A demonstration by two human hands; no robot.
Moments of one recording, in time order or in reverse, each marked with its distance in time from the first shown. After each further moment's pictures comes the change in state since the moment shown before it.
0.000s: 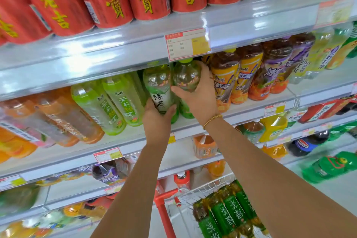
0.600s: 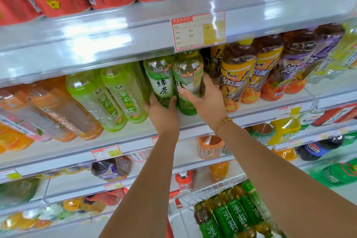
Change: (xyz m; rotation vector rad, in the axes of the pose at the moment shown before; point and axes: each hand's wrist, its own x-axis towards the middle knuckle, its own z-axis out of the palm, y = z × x) left_hand 0.017 -0.002 0.033 -0.063 0.162 -0.222; right_hand 0.002 0.043 0.009 -0.078 -0.157 0.062
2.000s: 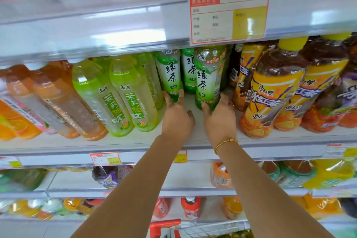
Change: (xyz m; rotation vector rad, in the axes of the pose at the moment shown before) left_hand 0.031 0.000 0.010 0.632 -0.303 0.225; right_hand 0.021 0.035 0.034 -0.280 0.038 0.114
